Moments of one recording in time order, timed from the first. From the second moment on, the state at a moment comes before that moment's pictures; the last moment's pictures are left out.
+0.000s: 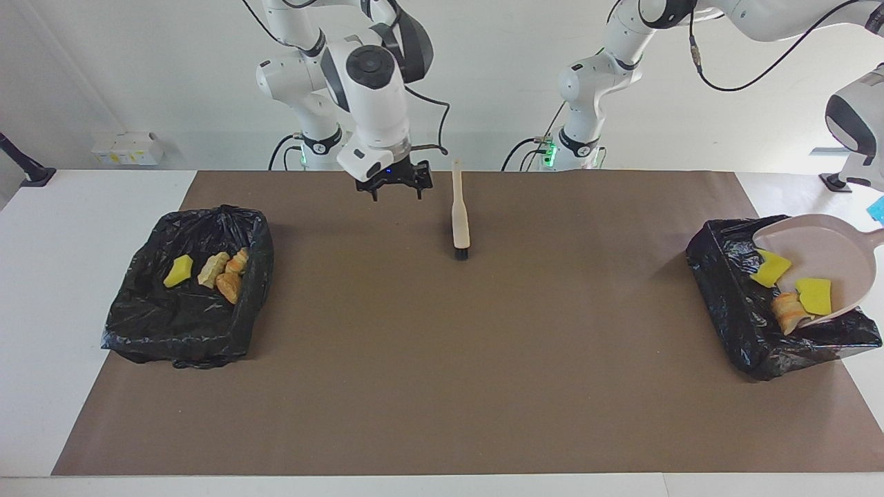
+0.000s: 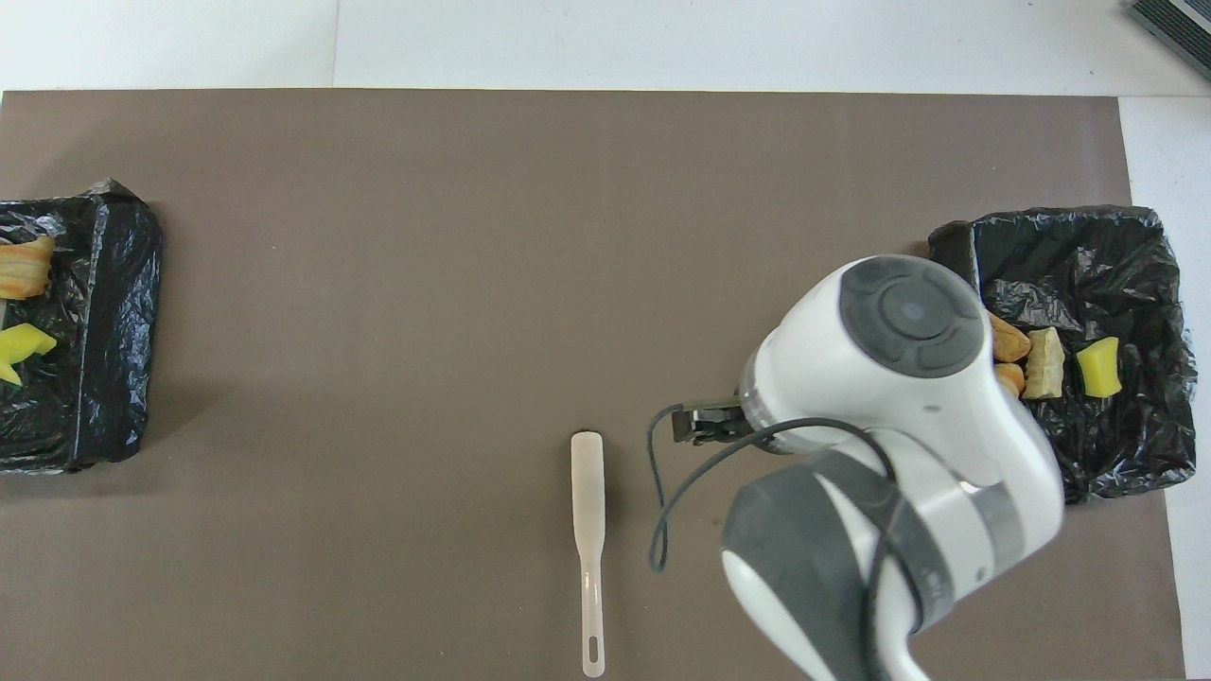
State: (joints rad) left arm 0.35 0.26 -0.06 -1.50 0.83 1.91 1.74; right arm 0.40 0.01 0.00 -1.82 0.09 1.72 0.36
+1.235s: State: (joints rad) left arm 0.32 0.14 -0.07 -1.52 0.72 1.90 1.74; right arm 0.08 -0.01 -0.14 -1.58 0.04 1.64 0.01
